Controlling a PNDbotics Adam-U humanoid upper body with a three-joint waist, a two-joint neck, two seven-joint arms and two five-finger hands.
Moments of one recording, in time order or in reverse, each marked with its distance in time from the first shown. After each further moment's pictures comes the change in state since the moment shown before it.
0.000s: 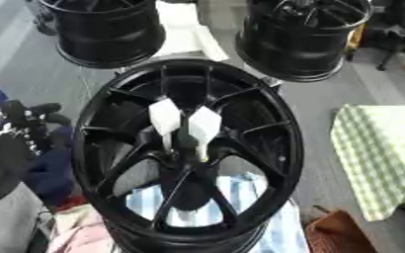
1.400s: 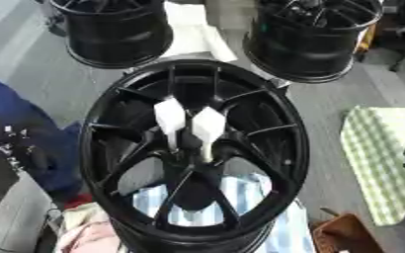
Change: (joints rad) left arm -0.004 -0.018 -0.054 0.008 -0.008 0.012 -0.064; right arm 0.456 0.646 -0.158 -0.052 -0.025 -0.066 -0.420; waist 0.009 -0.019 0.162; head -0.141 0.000
